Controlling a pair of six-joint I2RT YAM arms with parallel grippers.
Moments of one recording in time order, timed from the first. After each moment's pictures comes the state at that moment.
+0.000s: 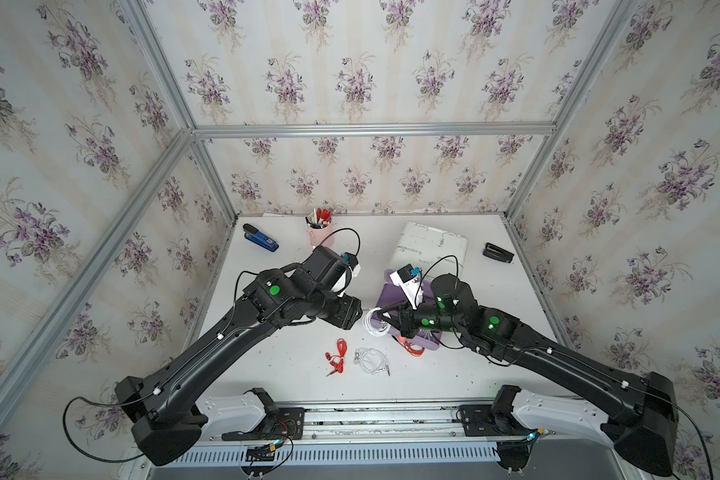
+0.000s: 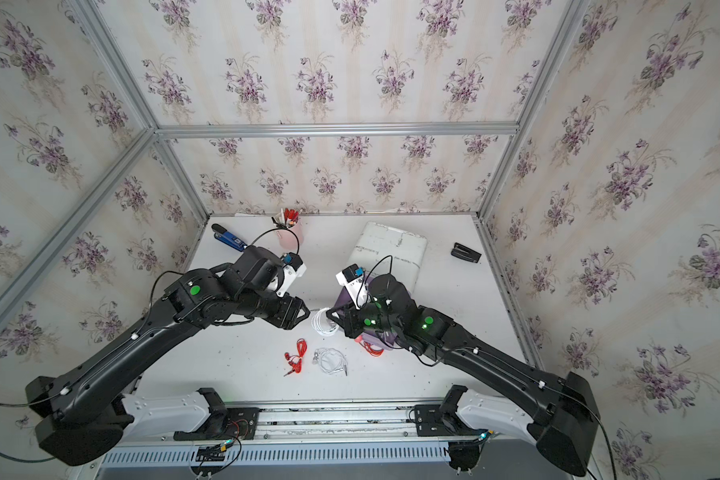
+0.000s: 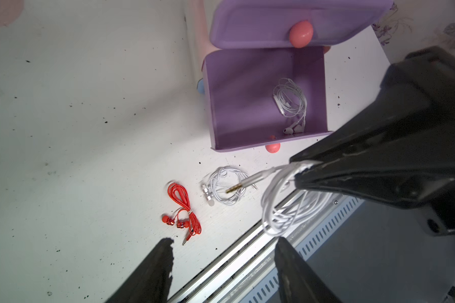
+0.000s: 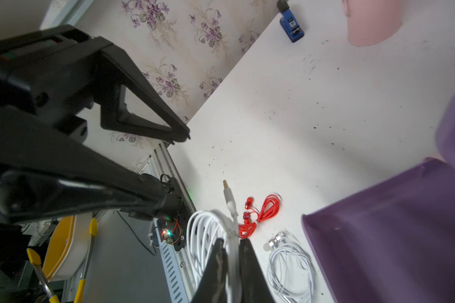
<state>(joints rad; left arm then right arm) -0.78 1.22 1.43 -1.19 0.07 -0.35 0.88 1.06 0.86 -0.28 -0.31 0.46</state>
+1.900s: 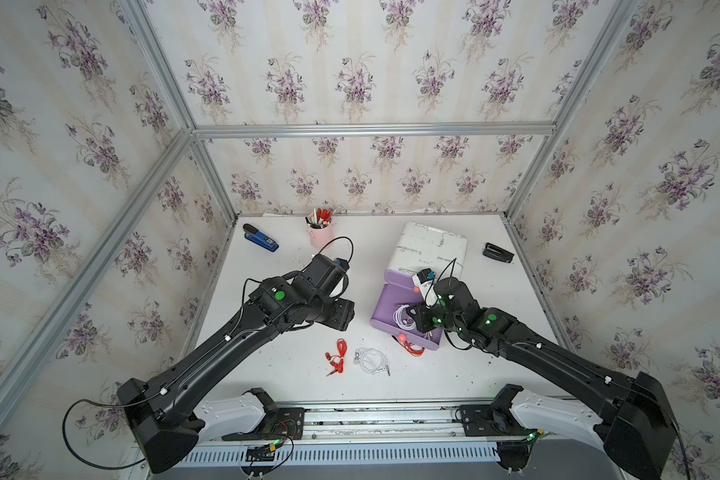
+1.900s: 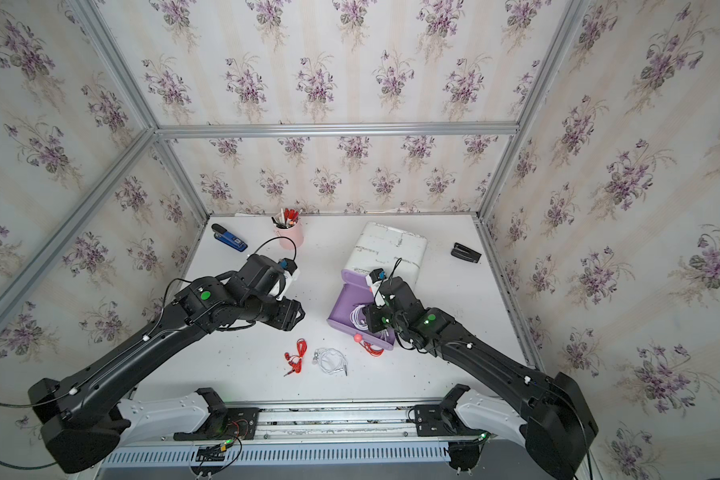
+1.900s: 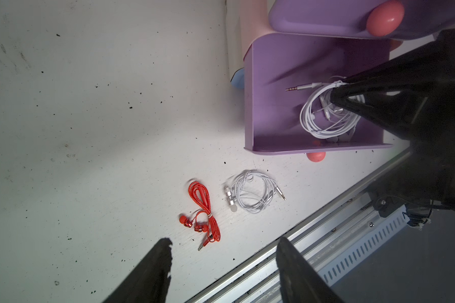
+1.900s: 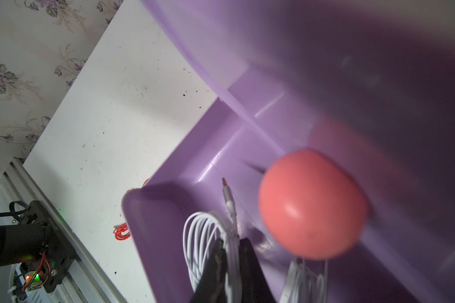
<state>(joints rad) -0.74 1.20 1.27 -1.10 0.02 -0.36 0.73 1.11 0.73 -0.37 -0.08 0.39</state>
